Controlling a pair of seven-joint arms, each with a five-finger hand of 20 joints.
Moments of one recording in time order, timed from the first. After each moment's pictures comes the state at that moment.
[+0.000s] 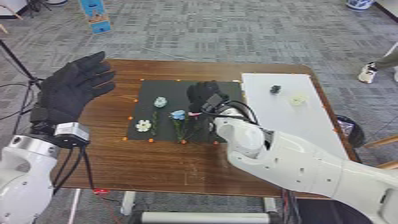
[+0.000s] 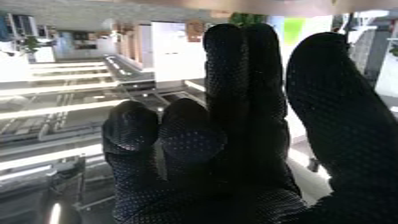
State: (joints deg) left arm 118.9 -48.6 -104.4 -125.2 37.2 1.5 7.2; right arm -42.1 -58.7 10.0 -88.9 -127.4 16.4 30.0
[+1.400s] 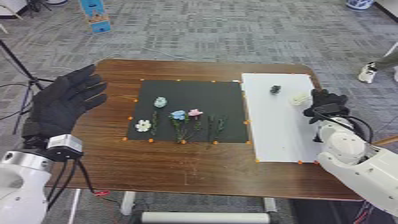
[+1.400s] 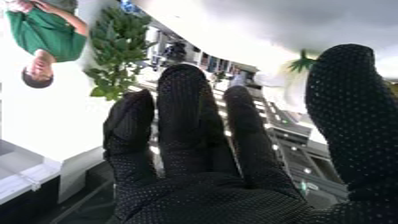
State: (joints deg) left arm 125.7 -52.3 -108.3 -126.8 37.2 1.9 7.2; right arm -62.4 -33.2 34.6 -84.3 -127.1 12.6 40.2
